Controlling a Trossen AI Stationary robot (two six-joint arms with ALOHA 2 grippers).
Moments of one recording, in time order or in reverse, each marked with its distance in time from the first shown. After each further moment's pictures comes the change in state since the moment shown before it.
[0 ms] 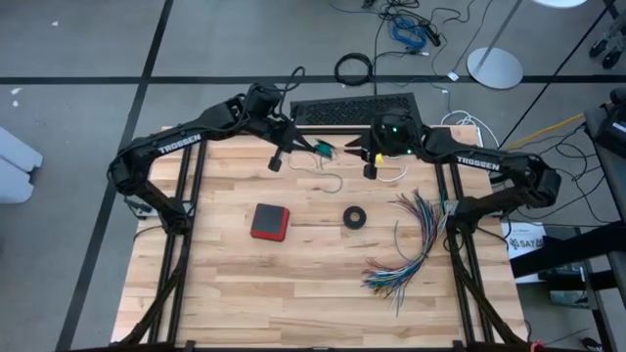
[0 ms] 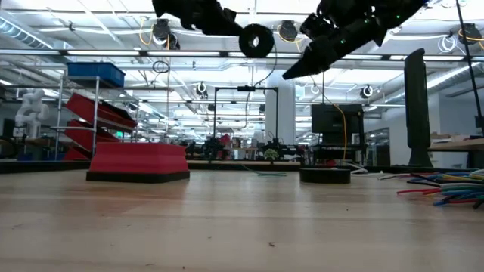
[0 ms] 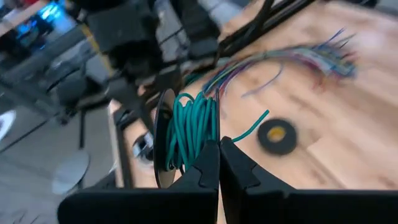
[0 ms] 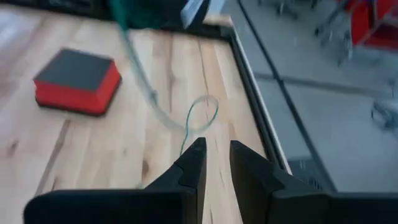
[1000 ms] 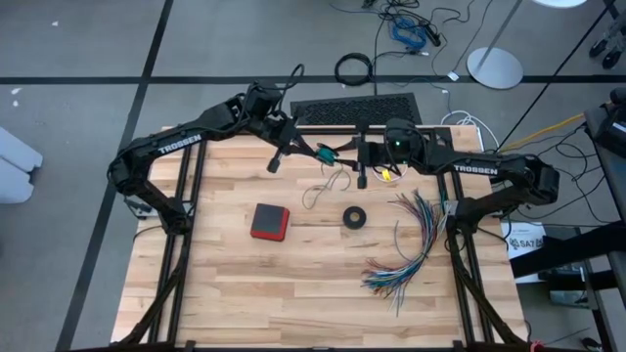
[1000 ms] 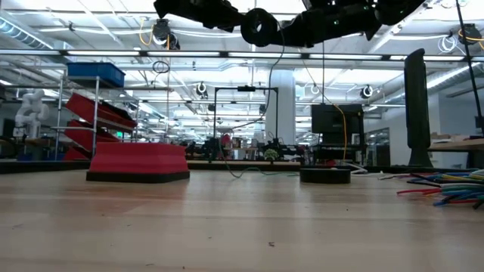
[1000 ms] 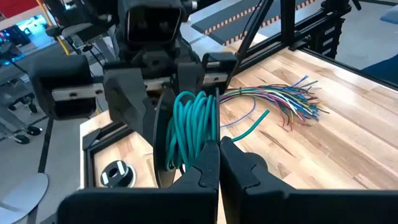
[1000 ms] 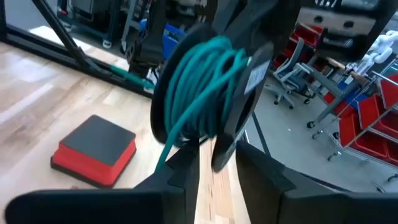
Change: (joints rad) left arm -0.005 -0.001 0.000 0.045 0.166 -0.132; right arm 0.151 0.004 -0.042 0.355 -0.038 -0.083
